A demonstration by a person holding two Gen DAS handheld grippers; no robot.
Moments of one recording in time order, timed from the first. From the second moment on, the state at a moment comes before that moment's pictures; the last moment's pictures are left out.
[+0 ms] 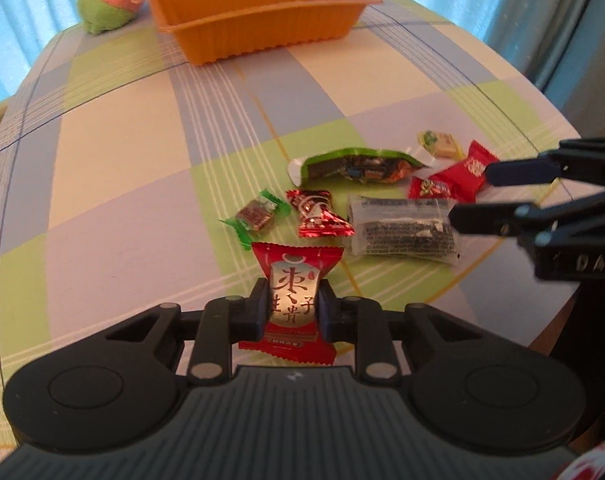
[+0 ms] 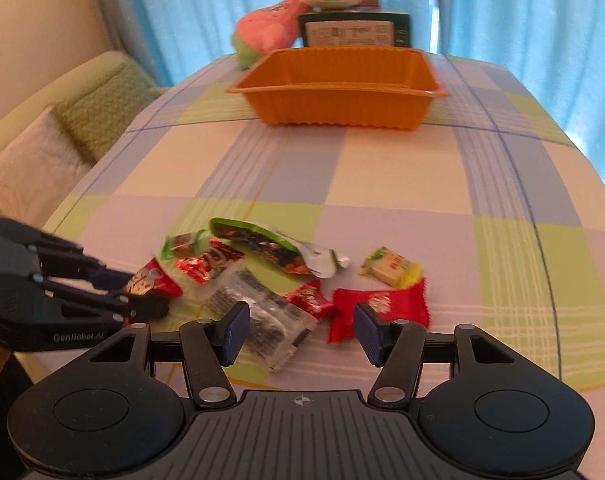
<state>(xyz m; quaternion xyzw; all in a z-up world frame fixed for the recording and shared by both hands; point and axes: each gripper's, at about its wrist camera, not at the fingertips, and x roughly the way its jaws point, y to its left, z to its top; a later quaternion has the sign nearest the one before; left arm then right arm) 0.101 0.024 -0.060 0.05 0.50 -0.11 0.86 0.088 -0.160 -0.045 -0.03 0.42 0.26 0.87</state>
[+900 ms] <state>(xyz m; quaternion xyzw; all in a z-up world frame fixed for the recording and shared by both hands) 0.088 0.046 -0.033 -0.01 0.47 -0.08 0.88 0.106 -0.108 -0.089 -0.15 0.44 0.36 0.80</state>
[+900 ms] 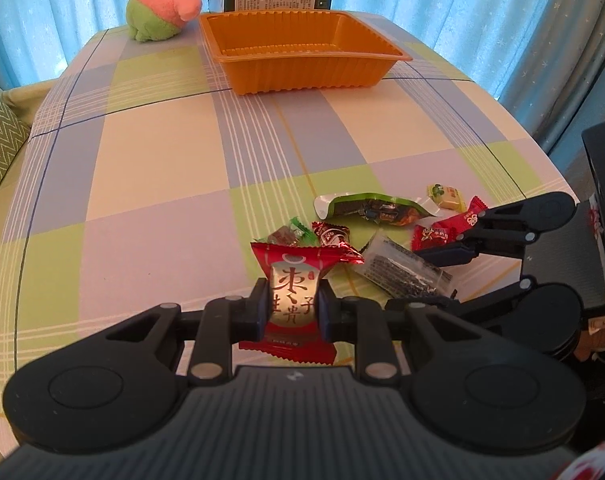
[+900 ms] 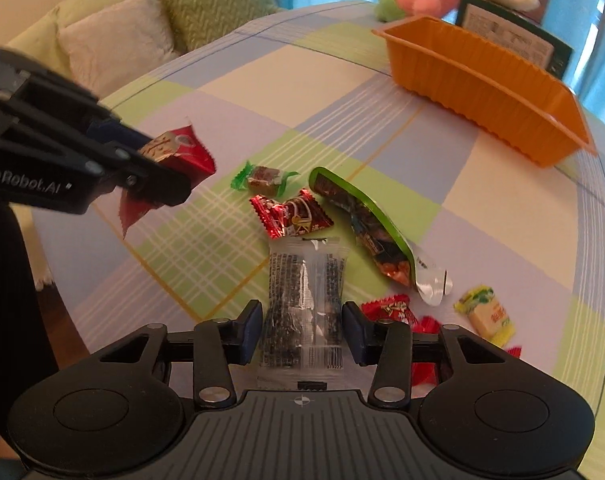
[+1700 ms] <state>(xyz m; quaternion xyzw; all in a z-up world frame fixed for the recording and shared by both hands) 0.088 0.038 -0.004 -0.04 0.44 -0.07 0.90 0.086 -0.154 -0.025 -0.03 0.40 0.26 0.88</state>
